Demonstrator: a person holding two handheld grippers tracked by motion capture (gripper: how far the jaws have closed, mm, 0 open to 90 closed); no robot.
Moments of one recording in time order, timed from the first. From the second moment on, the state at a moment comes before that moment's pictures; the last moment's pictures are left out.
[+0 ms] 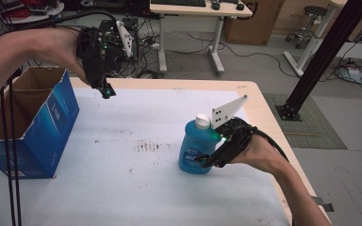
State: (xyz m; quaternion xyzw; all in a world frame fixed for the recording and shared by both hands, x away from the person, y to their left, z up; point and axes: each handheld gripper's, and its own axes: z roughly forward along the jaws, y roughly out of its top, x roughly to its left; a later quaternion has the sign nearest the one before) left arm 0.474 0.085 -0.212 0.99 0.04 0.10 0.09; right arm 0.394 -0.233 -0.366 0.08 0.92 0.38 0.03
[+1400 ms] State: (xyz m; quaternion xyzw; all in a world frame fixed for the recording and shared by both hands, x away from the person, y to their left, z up) left arm 0.471 0.084 -0.211 0.99 0.03 0.10 0.10; right arm 0.399 -0.232 -0.370 0.08 0.92 0.39 0.03
